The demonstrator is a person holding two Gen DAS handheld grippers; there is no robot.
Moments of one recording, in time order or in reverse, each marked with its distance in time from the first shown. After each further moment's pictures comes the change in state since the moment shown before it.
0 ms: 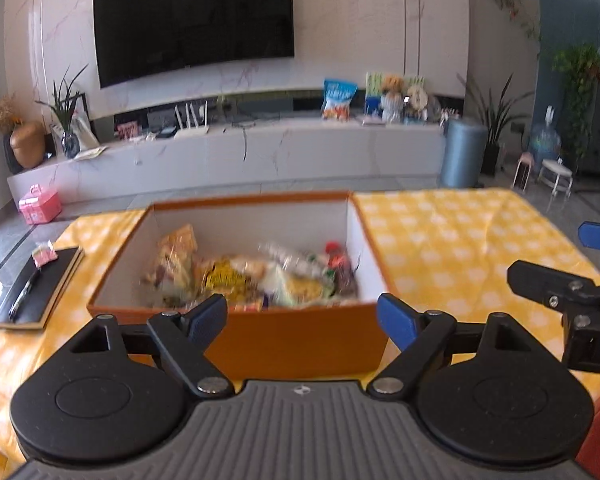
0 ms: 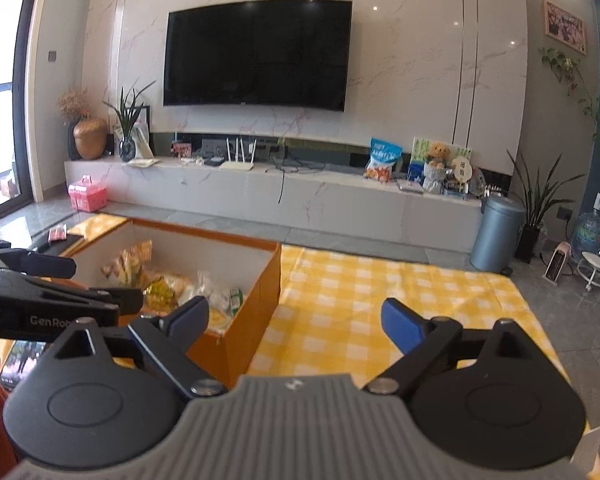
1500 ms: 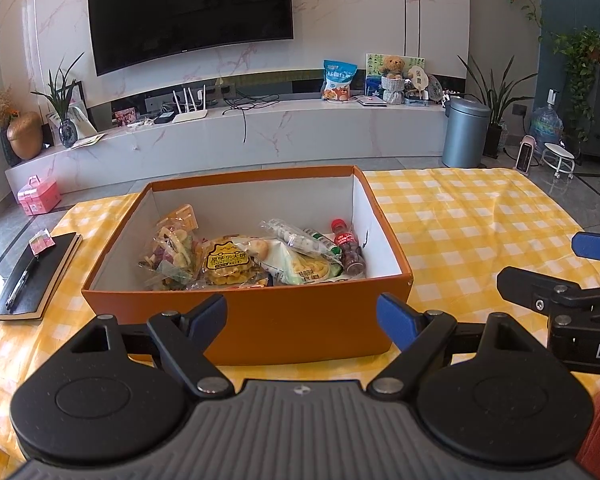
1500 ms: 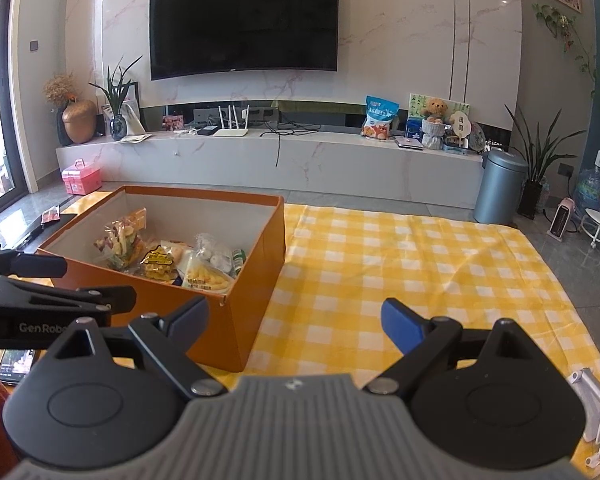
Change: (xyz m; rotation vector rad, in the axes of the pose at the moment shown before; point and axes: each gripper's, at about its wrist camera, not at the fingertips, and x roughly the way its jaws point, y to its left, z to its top) left arm 0.007 0.002 -0.009 0.015 0.039 -0.007; right arm 0.026 0.000 -0.020 0.061 0.097 -0.001
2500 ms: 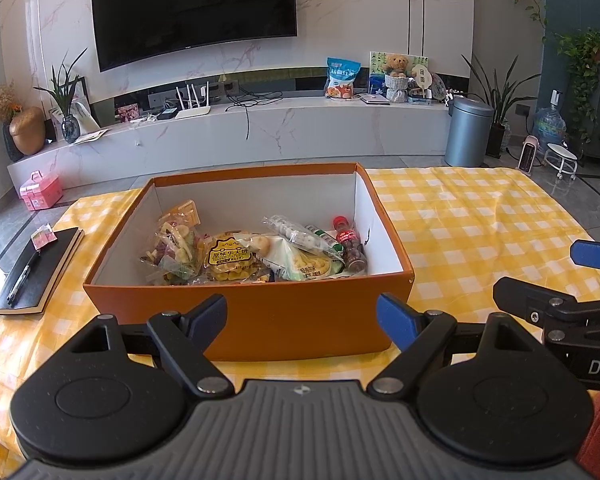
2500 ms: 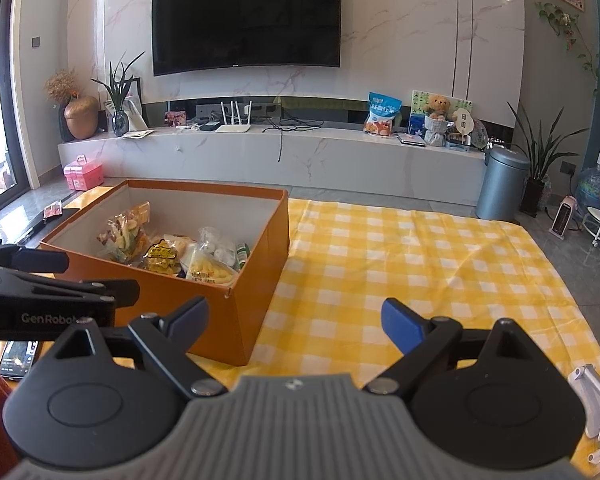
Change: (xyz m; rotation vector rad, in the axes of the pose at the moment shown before) left arm -0.003 0.000 -0.001 -0.010 0.007 0.010; right arm 0.002 0.002 -0.003 -0.004 0.010 0.005
